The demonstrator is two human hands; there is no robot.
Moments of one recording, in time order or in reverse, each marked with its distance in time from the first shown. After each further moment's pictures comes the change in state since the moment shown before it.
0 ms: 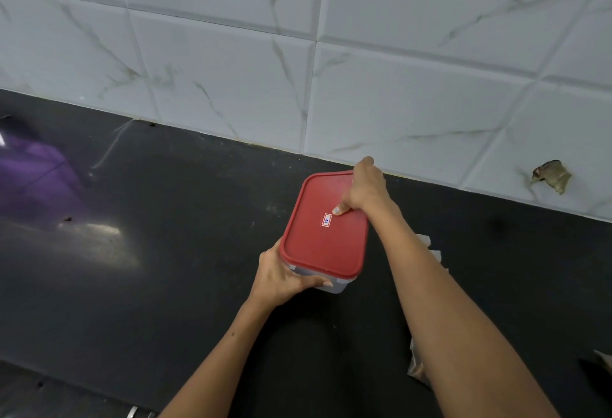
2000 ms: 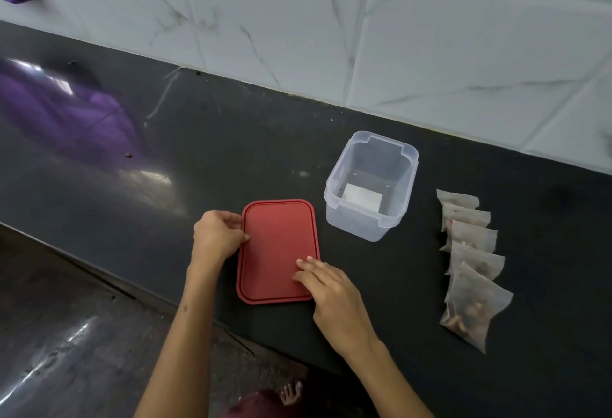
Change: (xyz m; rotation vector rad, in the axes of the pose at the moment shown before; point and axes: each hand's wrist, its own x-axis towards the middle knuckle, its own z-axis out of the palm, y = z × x) left_hand -0.057 0.001 -0.116 0.293 0.323 -0.709; right_hand -0.175 0.084 0.178 -0.019 0.079 -0.833
